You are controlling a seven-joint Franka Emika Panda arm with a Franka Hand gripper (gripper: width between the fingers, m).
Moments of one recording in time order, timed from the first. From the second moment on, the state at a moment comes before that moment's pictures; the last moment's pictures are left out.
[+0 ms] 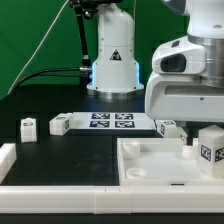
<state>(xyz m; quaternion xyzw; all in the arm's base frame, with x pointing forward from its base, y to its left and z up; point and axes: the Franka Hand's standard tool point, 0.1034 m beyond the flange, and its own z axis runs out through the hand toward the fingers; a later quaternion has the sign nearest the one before) 0.616 0.123 0.073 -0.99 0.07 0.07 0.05</state>
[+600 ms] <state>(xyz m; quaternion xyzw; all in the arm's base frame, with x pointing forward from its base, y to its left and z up) 0.620 0.118 0.075 -0.99 -0.15 0.05 0.06</state>
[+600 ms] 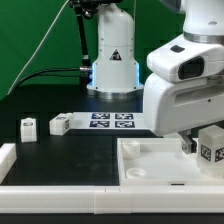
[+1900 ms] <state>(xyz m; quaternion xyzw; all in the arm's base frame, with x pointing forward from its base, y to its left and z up) 0.615 0.122 0.074 -0.91 0.41 0.06 0.02</state>
